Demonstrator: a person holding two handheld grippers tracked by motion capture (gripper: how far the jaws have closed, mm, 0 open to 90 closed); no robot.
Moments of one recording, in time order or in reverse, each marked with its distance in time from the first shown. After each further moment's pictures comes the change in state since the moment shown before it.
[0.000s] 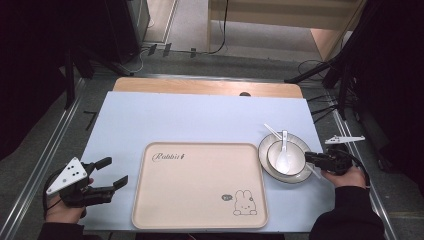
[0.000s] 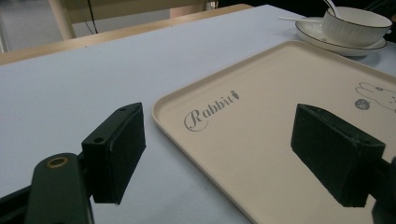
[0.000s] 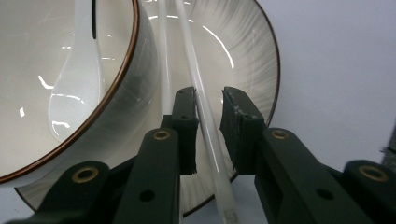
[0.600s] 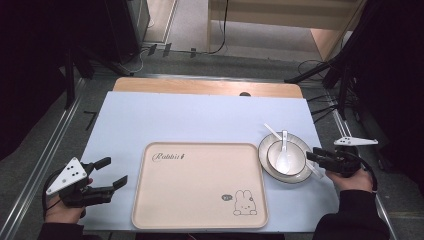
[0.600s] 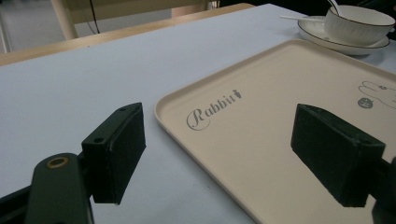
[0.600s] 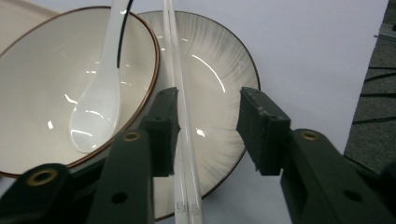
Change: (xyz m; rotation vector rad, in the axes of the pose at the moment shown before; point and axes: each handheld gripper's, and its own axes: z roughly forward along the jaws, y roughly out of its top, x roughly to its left) left arm 0.001 -0.001 -0.001 0.000 0.007 0.004; right arm 0.009 -0.003 -0.026 -0.117 -0.061 -0.035
